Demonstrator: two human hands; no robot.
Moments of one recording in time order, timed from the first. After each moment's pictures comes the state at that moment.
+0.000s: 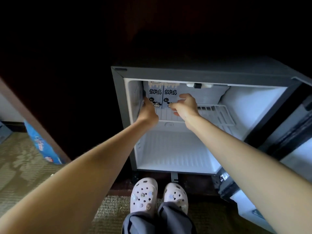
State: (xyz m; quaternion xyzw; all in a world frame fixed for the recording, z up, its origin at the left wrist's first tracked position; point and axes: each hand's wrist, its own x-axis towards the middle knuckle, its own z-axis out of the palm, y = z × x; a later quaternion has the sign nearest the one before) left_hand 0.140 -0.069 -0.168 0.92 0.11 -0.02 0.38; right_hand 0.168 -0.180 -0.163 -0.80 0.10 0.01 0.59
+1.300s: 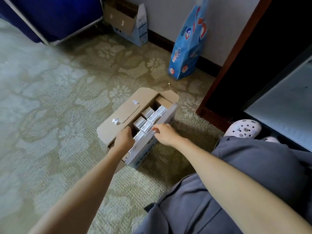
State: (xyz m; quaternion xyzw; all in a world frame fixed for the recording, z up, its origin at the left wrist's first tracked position) left_hand -0.354 0.210 -0.324 0.83 0.46 -0.11 0.28; right_hand -0.236 0.106 -0.296 -0.82 -0.37 0.40 0.16
